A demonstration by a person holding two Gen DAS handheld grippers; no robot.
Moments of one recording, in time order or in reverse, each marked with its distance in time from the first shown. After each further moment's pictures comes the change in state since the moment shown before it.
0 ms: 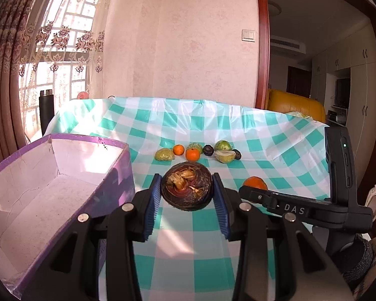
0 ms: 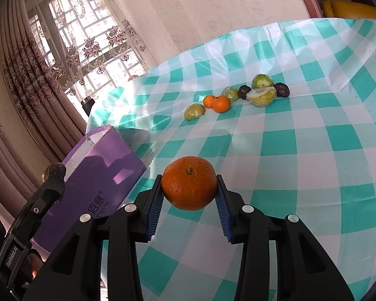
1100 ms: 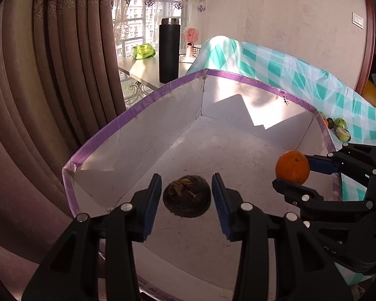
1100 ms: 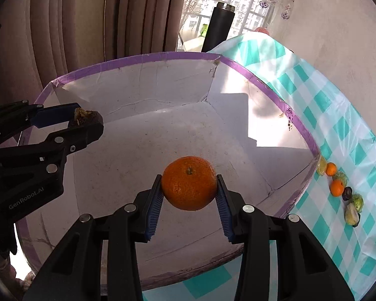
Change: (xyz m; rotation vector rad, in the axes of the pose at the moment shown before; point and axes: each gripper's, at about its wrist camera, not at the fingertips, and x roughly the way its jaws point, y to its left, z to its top) left arm -0.027 0.232 -0.015 -0.203 0.396 0.428; right arm 0.140 0.272 -0.032 -0.820 0.405 -0.060
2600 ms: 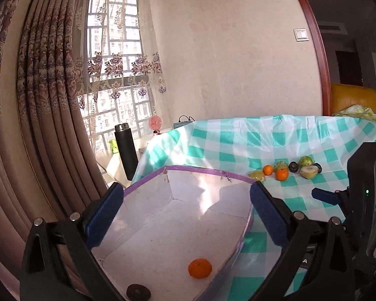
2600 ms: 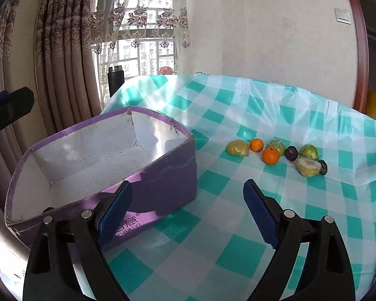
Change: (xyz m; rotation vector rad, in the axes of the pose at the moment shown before) left arm -0.084 -0.162 0.032 0.253 -0.461 -0.060; right arm -0.060 -0.160 -0.120 0.571 -0.339 -0.203
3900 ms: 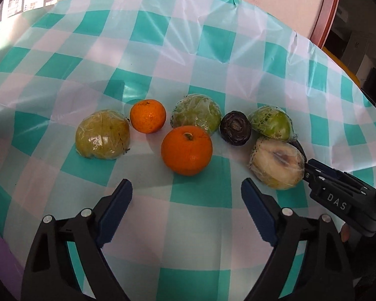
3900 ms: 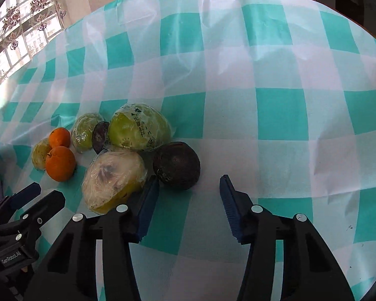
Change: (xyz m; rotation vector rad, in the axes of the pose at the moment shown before) left arm 0.350 -0.228 -0.027 -0.186 0.561 -0.379; right arm 0.188 -0.269 0.025 0.246 0.316 -0.211
